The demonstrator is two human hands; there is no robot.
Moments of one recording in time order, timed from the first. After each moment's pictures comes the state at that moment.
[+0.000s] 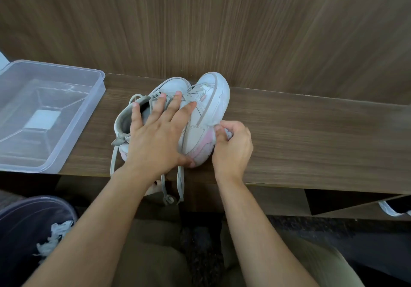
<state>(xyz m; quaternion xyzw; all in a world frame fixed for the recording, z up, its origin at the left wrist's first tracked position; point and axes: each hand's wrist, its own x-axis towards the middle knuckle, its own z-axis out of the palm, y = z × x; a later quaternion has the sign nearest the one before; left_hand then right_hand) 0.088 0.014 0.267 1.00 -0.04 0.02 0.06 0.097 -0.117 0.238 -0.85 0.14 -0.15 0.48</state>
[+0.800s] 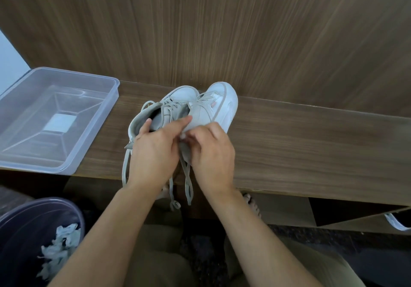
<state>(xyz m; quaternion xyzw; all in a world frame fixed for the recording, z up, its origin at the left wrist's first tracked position) 0.062 0.020 0.270 0.94 0.04 0.16 0.30 0.083 -0.084 0.244 -0.89 -0.15 -0.23 0.35</state>
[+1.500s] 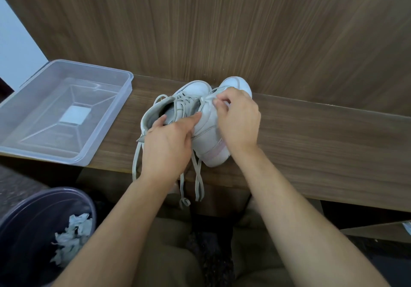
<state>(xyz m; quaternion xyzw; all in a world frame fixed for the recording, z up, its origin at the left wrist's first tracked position) 0.062 0.020 0.269 0.94 0.06 0.16 0.31 0.139 -0.089 0.276 -0.93 -0.07 -0.17 0.33</state>
